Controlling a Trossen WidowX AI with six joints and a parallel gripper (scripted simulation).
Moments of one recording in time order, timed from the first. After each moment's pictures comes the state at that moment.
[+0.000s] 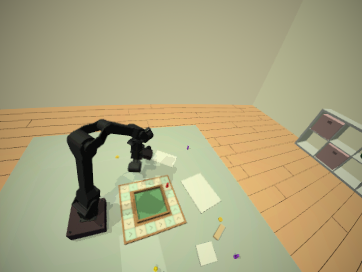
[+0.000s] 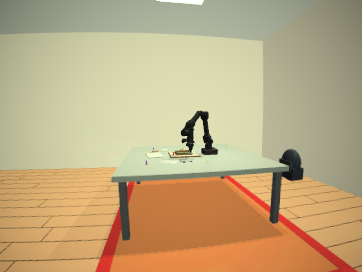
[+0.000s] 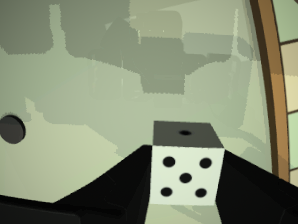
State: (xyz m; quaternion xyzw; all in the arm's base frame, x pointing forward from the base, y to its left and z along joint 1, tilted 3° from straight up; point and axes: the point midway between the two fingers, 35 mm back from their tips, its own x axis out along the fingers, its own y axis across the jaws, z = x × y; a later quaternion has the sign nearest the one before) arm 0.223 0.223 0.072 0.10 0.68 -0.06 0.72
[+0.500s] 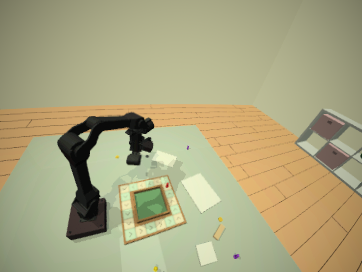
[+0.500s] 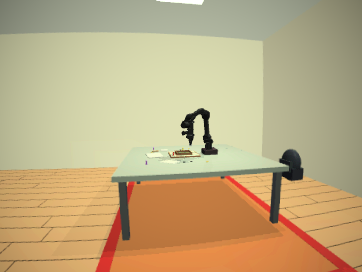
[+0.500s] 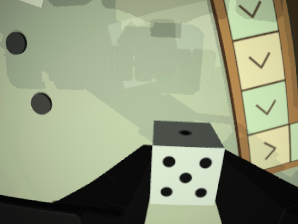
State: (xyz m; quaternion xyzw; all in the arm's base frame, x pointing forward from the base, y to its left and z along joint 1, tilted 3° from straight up) arm 0.217 0.210 0.138 0.10 0.68 -0.05 0.72
